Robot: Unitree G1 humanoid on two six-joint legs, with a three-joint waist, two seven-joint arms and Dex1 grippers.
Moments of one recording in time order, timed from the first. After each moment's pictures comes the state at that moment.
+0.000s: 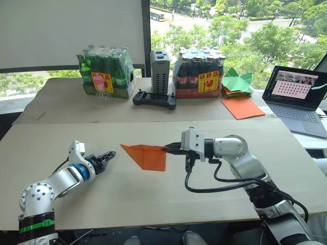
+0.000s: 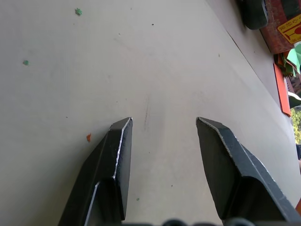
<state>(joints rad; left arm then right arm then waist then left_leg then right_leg) -0.26 0.52 0.46 0.02 -1.37 1.07 0.16 -0.64 -0.49 0.30 -0.08 0.12 0.11 1.05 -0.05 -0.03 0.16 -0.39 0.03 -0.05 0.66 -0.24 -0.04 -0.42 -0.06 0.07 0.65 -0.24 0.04</state>
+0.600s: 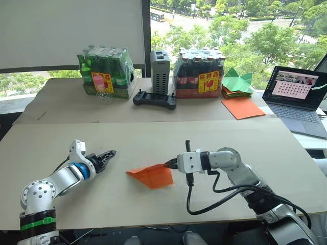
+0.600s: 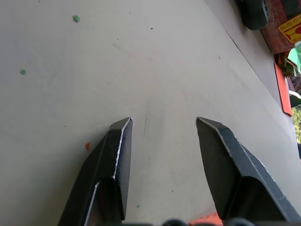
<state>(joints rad) -0.29 0.51 0.46 0.04 -1.33 1.09 0.13 -0.57 -0.52 0.43 0.11 -0.17 -0.25 0.97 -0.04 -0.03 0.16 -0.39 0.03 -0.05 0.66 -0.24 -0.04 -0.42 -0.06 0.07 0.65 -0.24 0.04</state>
